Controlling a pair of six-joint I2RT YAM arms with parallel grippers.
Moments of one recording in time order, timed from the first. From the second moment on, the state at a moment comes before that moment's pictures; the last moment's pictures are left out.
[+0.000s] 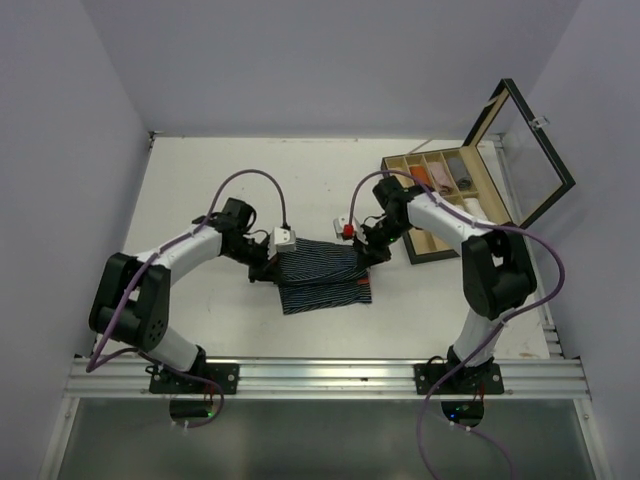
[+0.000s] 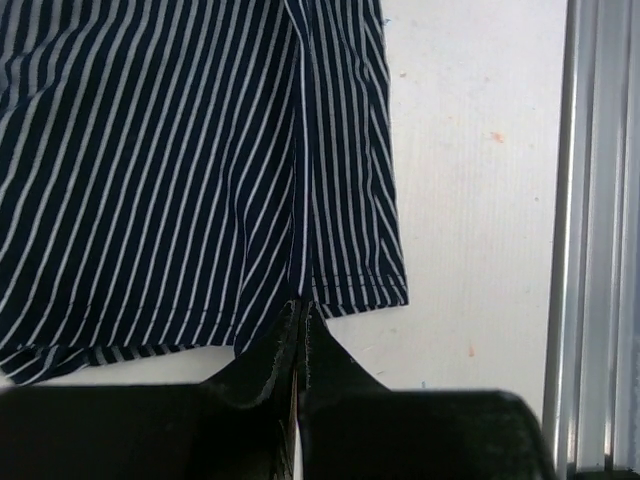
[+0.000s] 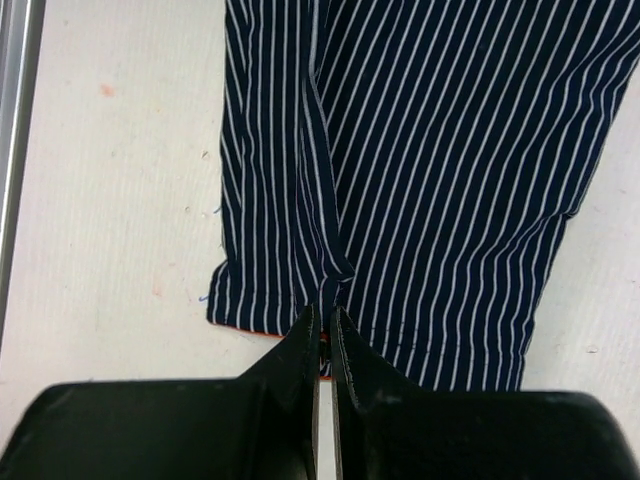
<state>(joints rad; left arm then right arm) -0.30 1.55 0.91 -0.65 0.87 0.90 0.42 1.81 1.31 -0.97 -0.76 -1.22</state>
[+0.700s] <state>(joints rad) -0.46 1.45 0.86 -0.64 0.83 0.79 0.47 1.57 1.11 -0.93 -0.60 -1.33</state>
